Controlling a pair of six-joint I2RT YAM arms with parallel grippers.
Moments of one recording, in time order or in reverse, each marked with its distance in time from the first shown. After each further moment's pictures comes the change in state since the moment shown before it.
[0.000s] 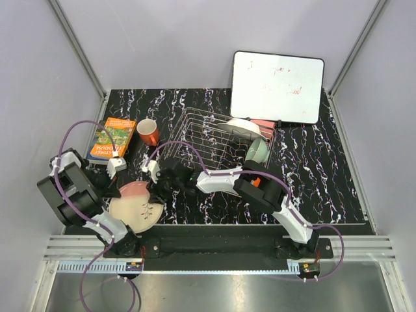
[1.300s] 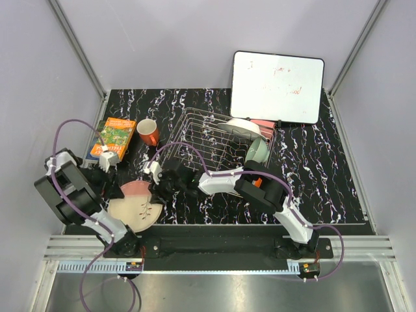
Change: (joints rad) left arm 0.031 0.002 0.011 0.038 0.066 -0.245; right arm 0.000 -0.019 -0.056 0.059 0.008 -0.018
